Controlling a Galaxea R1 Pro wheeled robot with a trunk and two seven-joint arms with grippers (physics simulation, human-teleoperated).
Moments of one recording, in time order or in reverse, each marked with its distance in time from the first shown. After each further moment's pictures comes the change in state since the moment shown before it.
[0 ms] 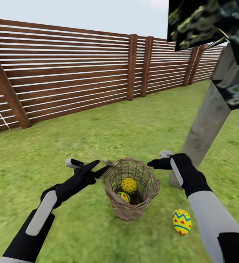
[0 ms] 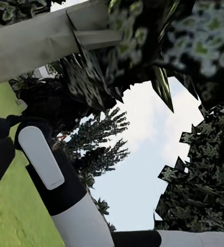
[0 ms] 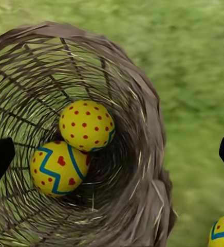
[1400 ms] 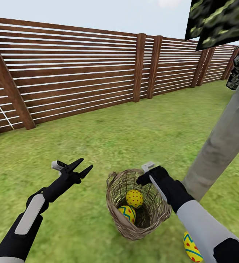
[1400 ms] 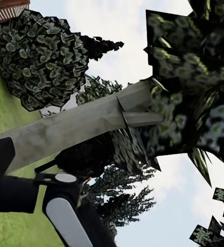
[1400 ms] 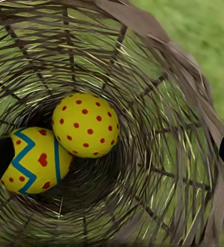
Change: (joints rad) left arm 0.005 0.046 0.160 0.133 0.006 -0.003 -0.002; right arm 0.064 0.037 0.402 0.035 -0.011 -0.027 -0.134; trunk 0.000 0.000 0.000
